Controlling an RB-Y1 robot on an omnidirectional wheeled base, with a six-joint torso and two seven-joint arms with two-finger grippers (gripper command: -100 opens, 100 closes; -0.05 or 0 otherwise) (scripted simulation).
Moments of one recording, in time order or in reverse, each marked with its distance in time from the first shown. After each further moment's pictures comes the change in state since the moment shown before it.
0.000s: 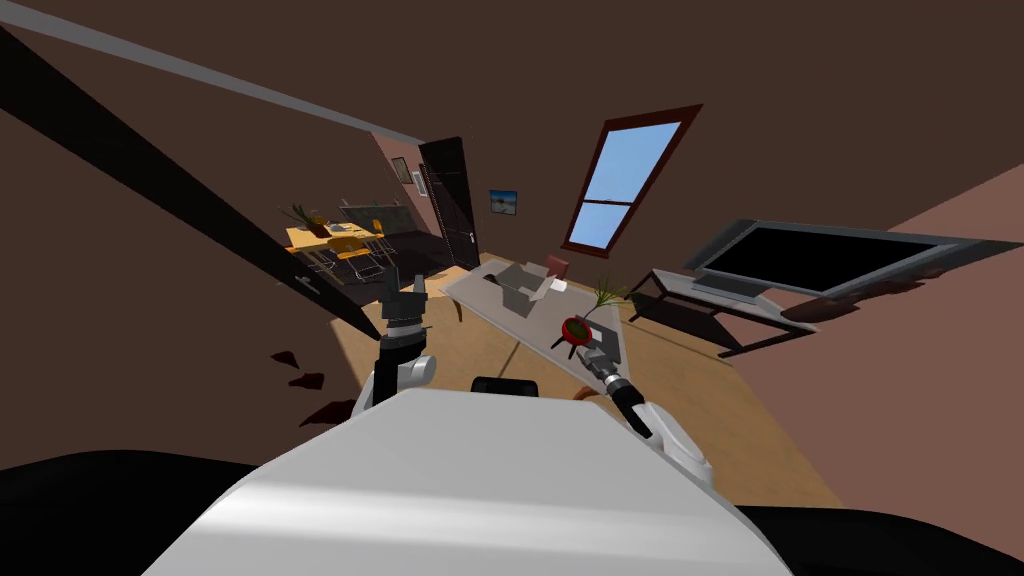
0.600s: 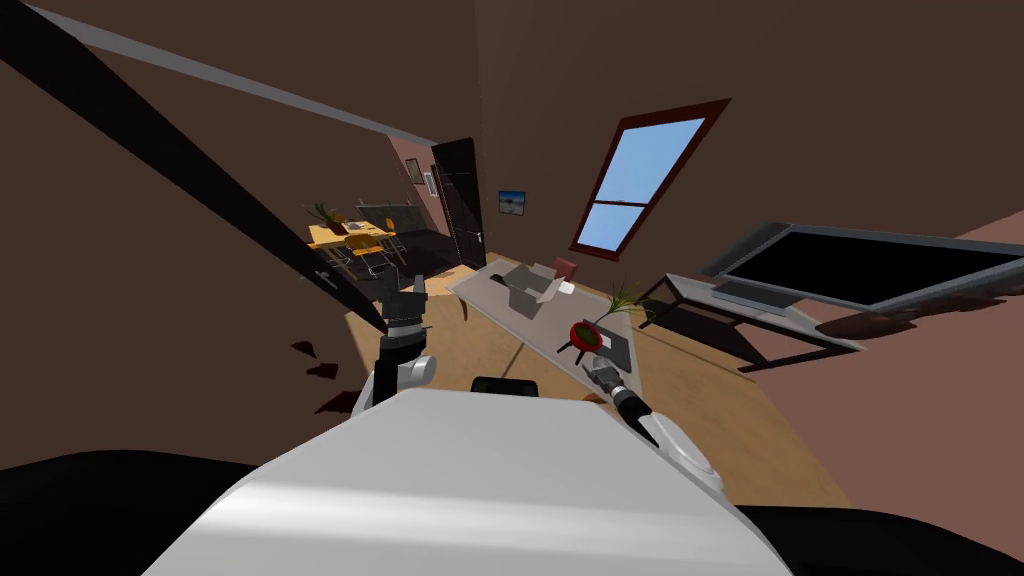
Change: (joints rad) left arm 0.000 0.000 0.000 0.000 0.000 0.000 0.000; right arm 0.008 -0.022 -0.002 0.121 0.092 0.027 0.040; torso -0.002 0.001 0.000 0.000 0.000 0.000
